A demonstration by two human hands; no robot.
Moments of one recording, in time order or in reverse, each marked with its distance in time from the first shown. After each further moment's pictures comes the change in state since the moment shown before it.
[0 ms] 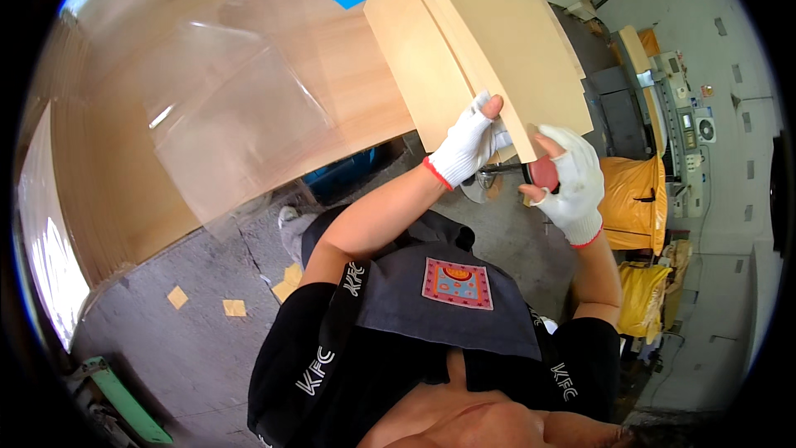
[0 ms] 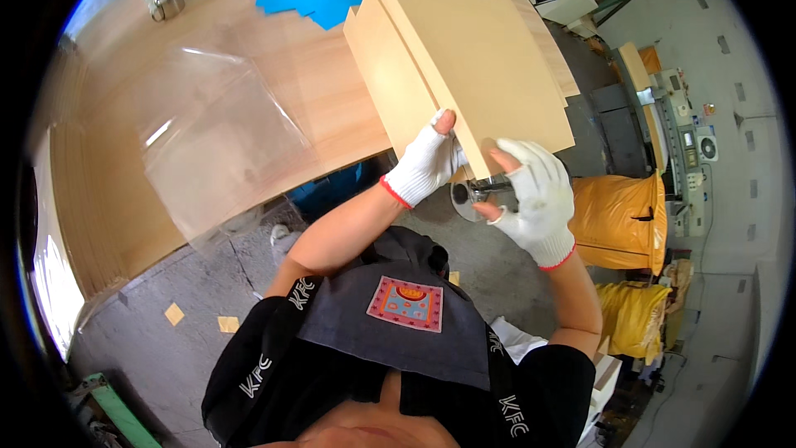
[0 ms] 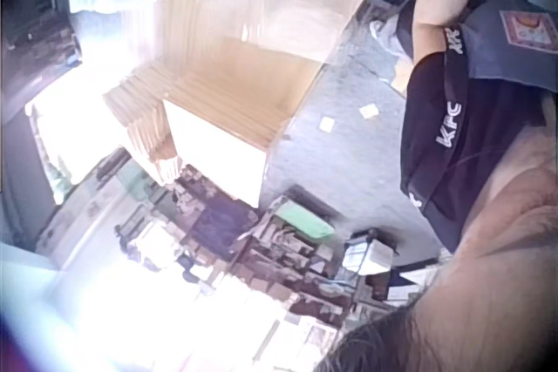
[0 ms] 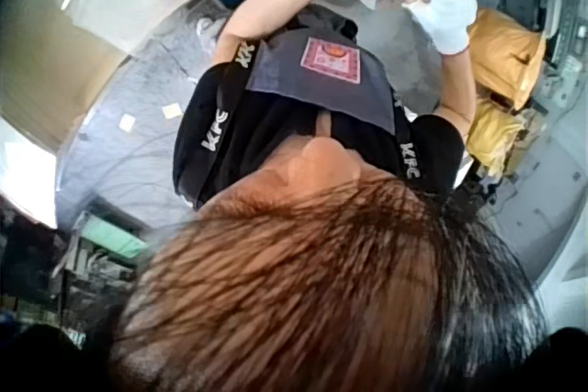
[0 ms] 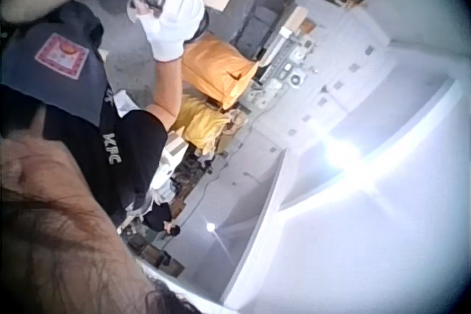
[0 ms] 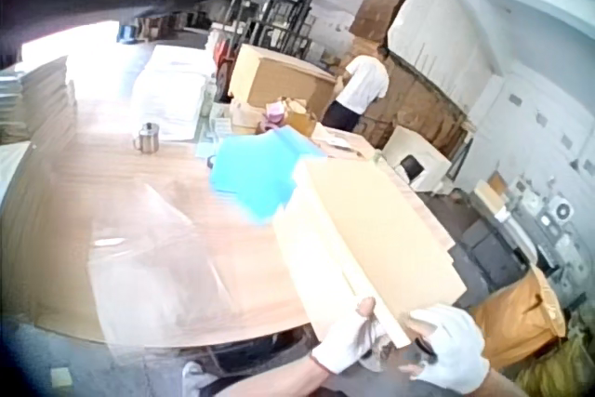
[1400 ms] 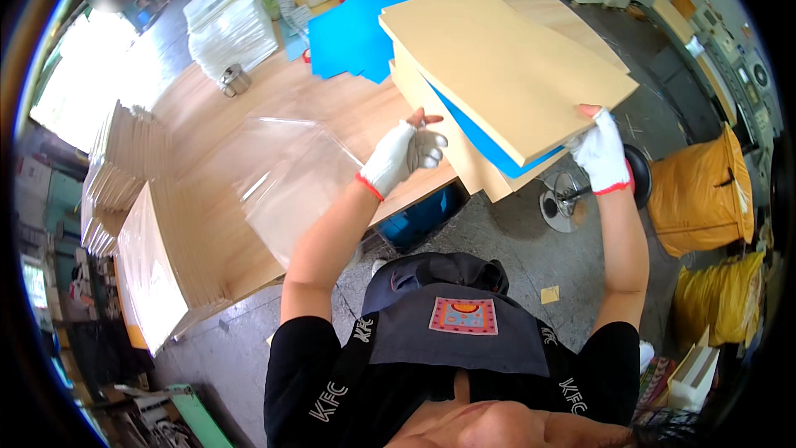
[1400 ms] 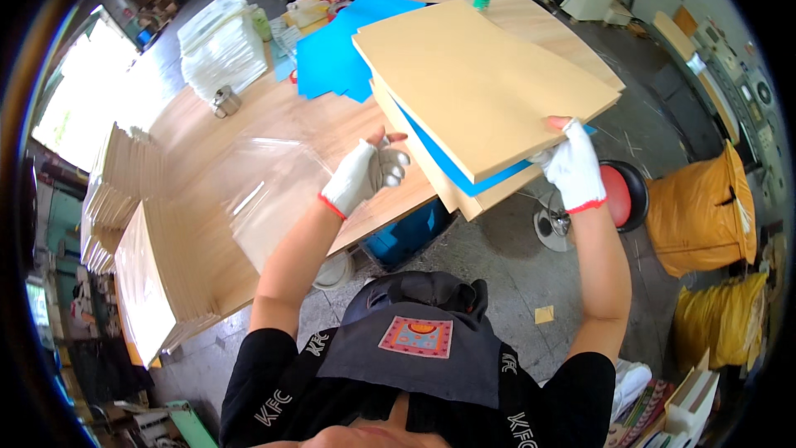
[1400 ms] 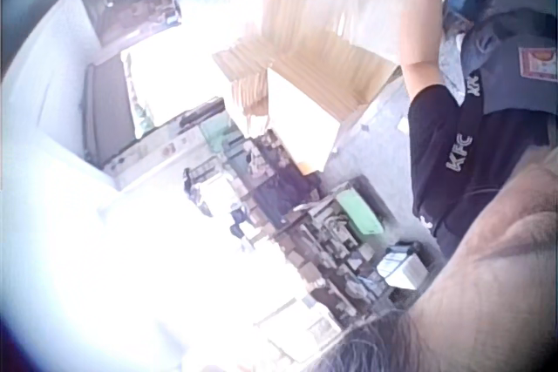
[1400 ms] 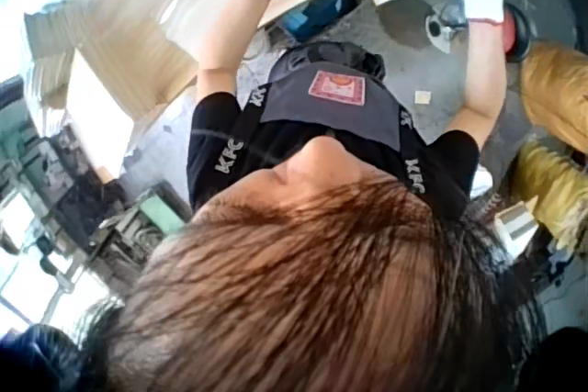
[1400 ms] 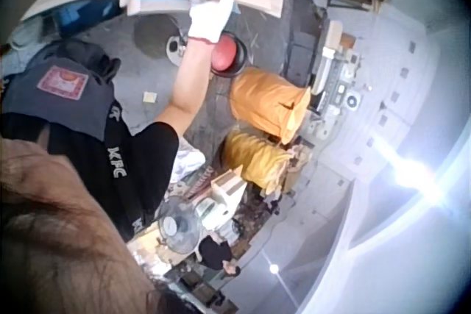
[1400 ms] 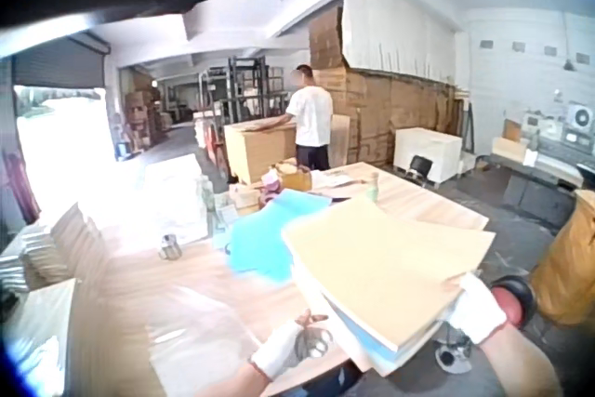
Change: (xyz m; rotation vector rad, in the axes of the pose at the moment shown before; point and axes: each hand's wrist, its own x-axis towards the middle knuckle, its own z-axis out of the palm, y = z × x) left_hand -0.001 0.138 -0.002 0.635 0.343 -0.391; right_hand -0.013 0.116 0.066 2.049 0.545 1.067
